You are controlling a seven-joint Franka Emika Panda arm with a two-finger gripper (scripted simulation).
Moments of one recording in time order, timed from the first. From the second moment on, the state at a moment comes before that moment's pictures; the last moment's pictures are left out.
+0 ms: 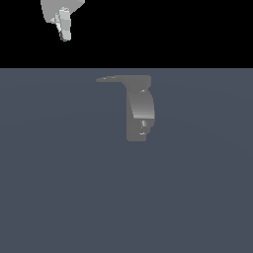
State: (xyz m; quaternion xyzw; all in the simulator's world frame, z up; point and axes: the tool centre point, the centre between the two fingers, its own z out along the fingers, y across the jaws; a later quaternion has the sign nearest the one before) arm -0.041 0.143 0.357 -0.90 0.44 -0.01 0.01
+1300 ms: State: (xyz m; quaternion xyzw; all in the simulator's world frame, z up) arm 0.120 0.104 0.269 -0.73 0.69 0.00 0.00
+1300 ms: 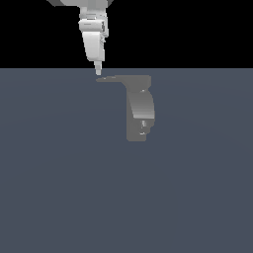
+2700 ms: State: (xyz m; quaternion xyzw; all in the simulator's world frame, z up) arm 0.142 0.080 0.248 -0.67 0.74 0.00 0.00
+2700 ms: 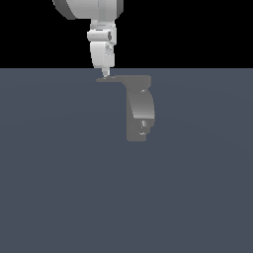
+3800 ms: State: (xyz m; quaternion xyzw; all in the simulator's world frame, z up) arm 0.091 0.086 0.248 -0.67 0.74 0.00 0.00
